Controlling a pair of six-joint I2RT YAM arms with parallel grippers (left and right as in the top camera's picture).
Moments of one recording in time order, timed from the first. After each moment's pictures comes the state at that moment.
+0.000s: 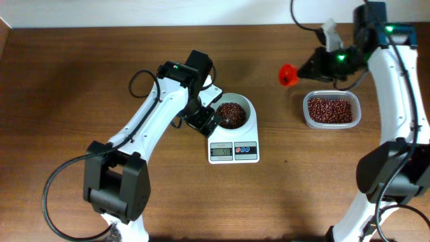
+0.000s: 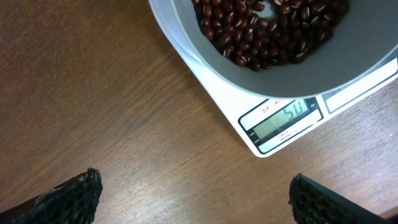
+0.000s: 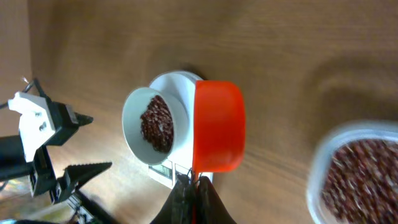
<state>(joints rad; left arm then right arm) -0.40 1.92 1.63 -1.22 0.08 0.22 -0.10 2.00 2.01 -1.36 -0.66 -0.07</state>
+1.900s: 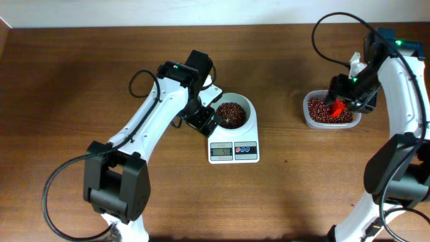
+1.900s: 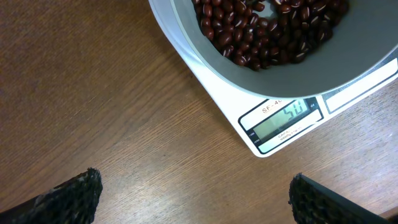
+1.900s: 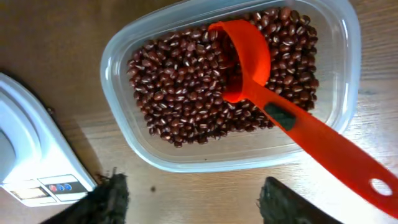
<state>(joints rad) -0.40 1.92 1.63 -1.22 0.08 0.22 -0.17 1.99 1.81 -1.37 -0.16 0.10</state>
